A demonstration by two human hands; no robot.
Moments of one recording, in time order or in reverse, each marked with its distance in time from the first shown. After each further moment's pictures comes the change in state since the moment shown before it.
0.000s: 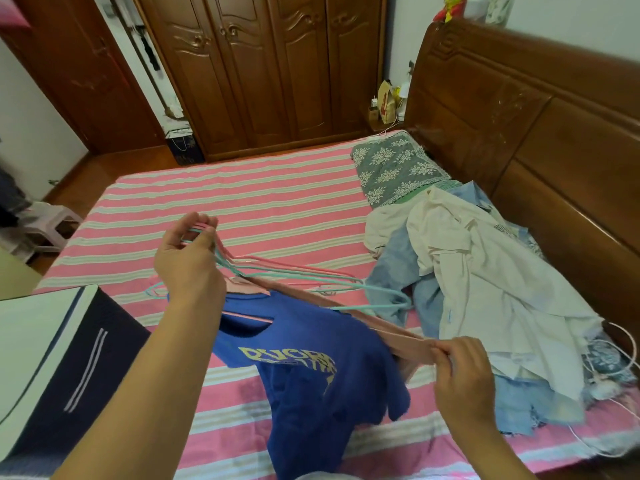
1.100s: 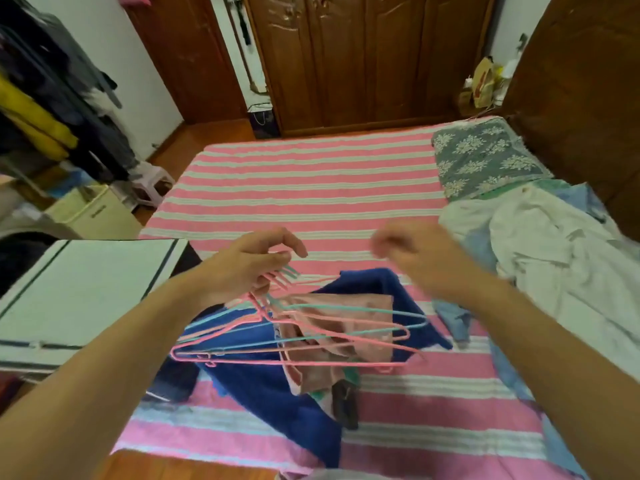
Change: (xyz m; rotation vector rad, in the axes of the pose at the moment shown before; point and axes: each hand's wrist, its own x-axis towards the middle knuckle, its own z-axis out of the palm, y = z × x) left_hand -0.012 0.079 -0.079 0.867 -0.962 -0.187; right_hand 0.150 -0.181 0.061 0.253 -0.791 -0.286
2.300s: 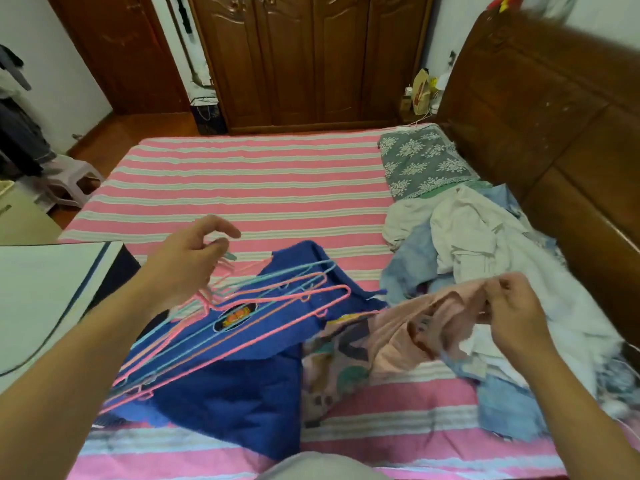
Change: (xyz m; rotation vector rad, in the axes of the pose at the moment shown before) left_hand 0.010 -0.022 -0.002 0.210 0.340 0.011; right_hand -0.142 0.119 -0.041 0.085 0.606 0.609
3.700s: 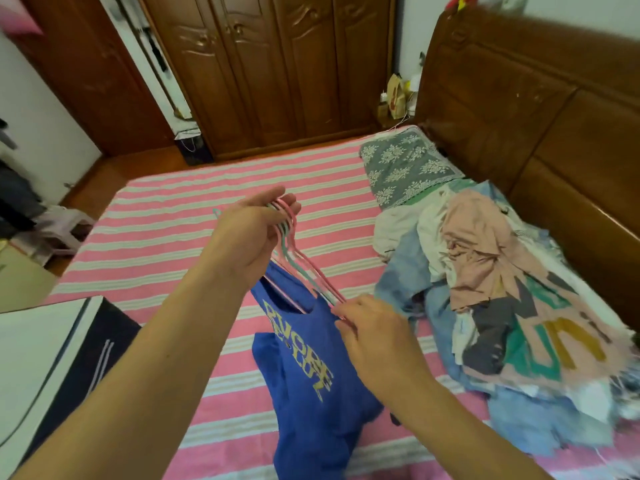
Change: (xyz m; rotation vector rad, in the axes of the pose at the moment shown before) left_hand 0.086 0.137 0.092 -0.956 0.020 -0.191; right_hand -0.040 -0.084 0.084 -0.254 -0.238 -0.532
